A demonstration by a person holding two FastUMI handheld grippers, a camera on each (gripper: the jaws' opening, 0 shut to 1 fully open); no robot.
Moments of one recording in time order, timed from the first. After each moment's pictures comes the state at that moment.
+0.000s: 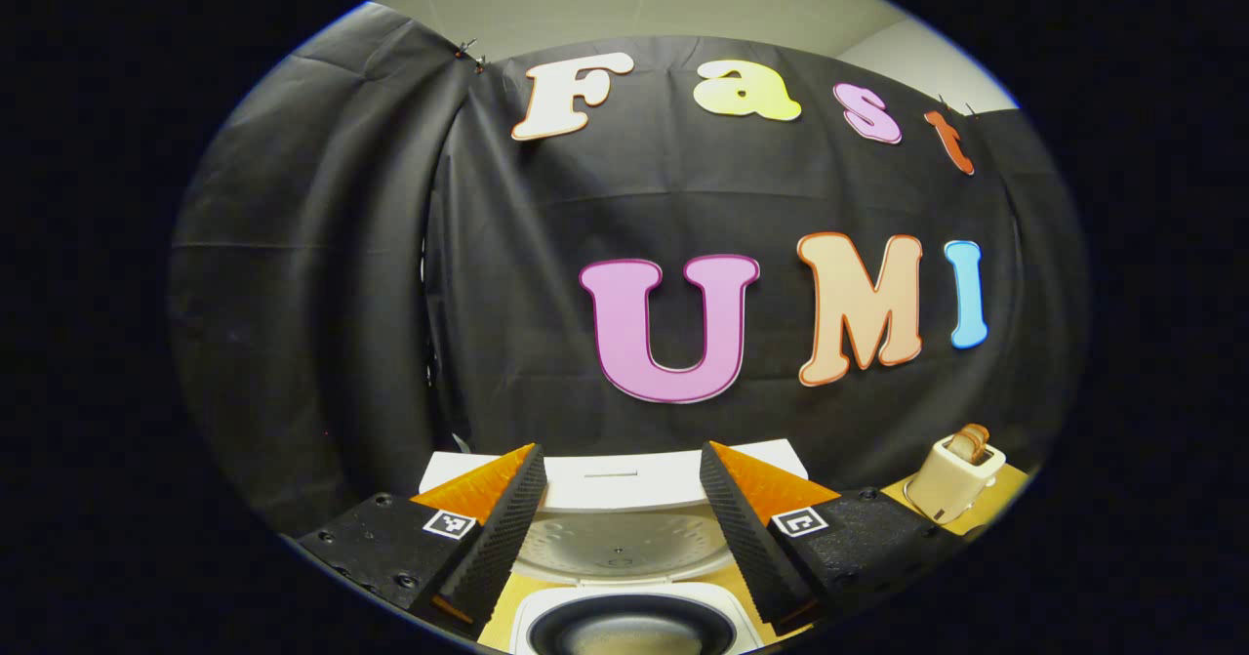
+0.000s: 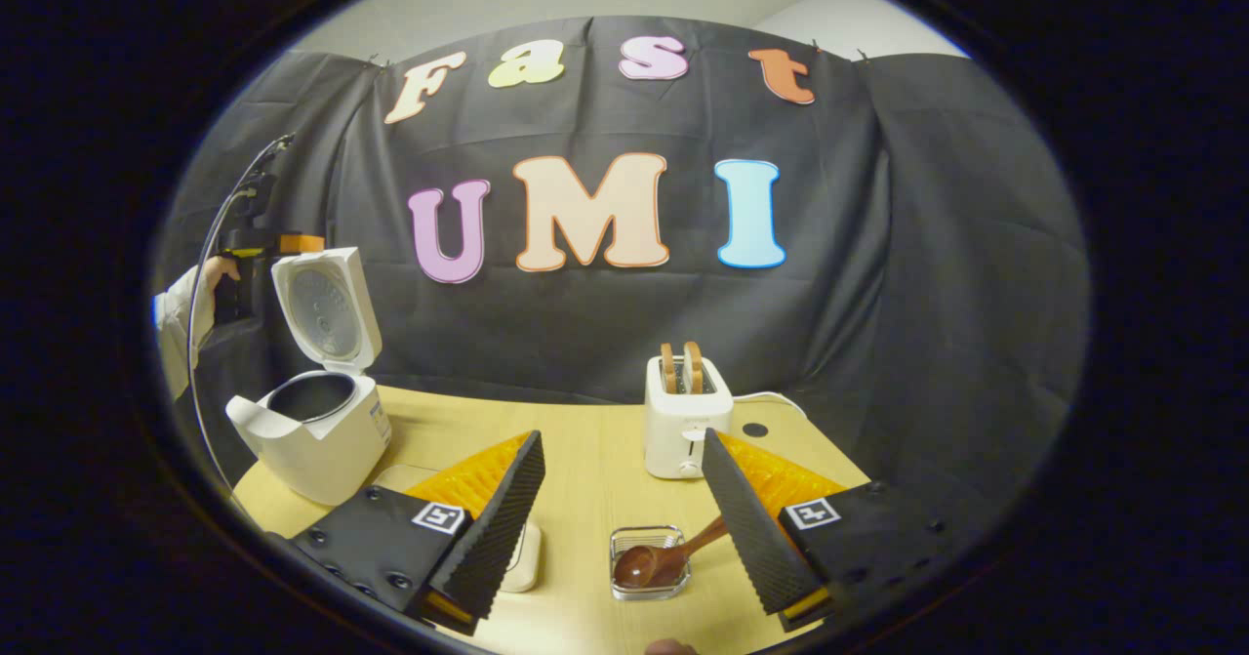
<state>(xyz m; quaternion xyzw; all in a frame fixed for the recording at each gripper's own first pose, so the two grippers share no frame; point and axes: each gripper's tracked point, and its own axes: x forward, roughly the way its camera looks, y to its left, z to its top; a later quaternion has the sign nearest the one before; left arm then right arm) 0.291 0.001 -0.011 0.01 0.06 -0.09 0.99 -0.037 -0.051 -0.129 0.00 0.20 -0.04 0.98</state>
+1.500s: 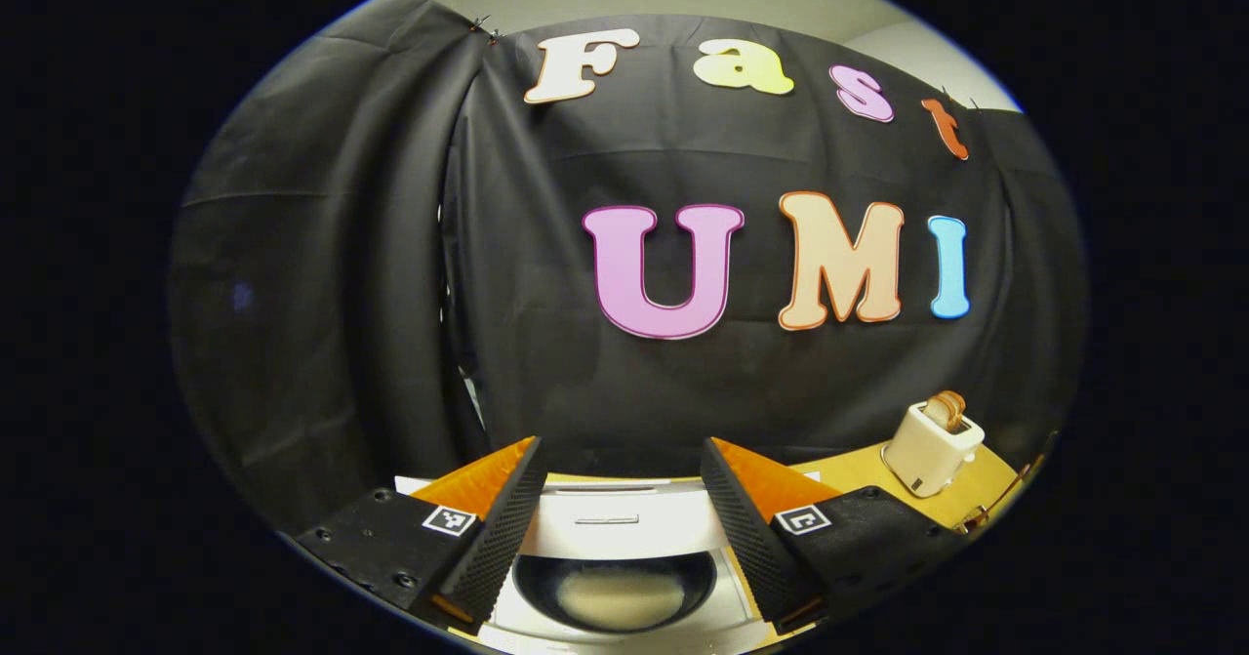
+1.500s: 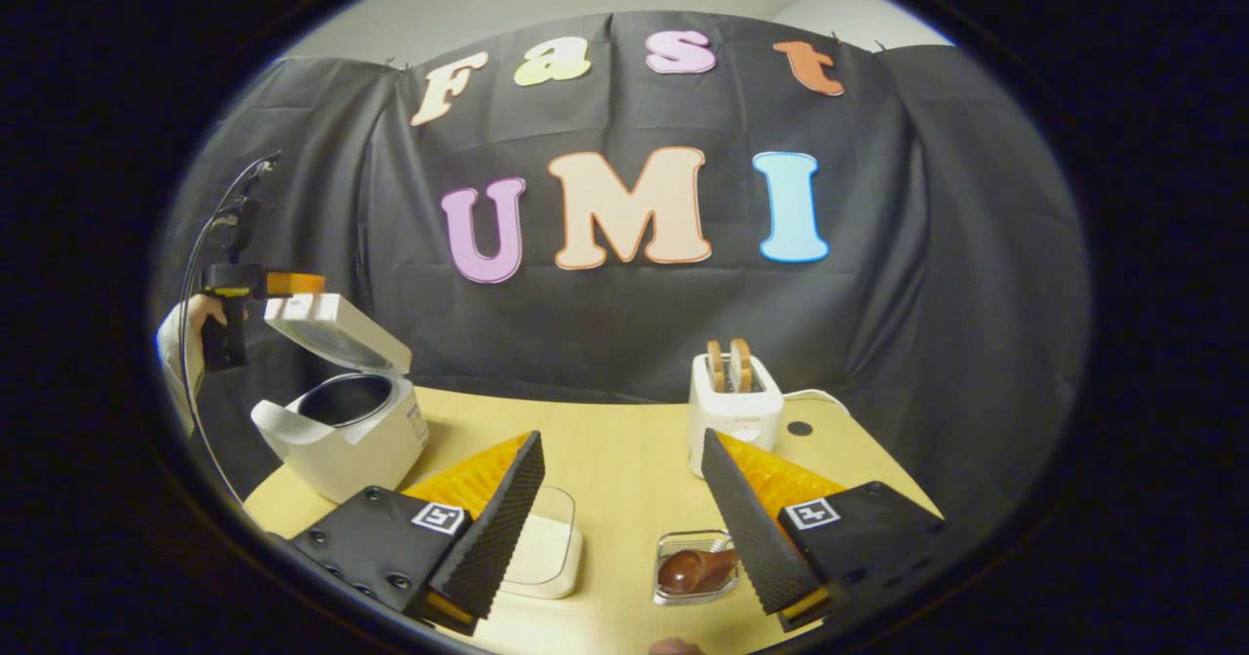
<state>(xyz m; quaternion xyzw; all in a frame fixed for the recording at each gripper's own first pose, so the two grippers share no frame) 0.180 0.004 -0.080 0.01 0.16 -0.09 0.98 -0.022 0.001 -0.138 0.02 0.20 0.03 0.98</state>
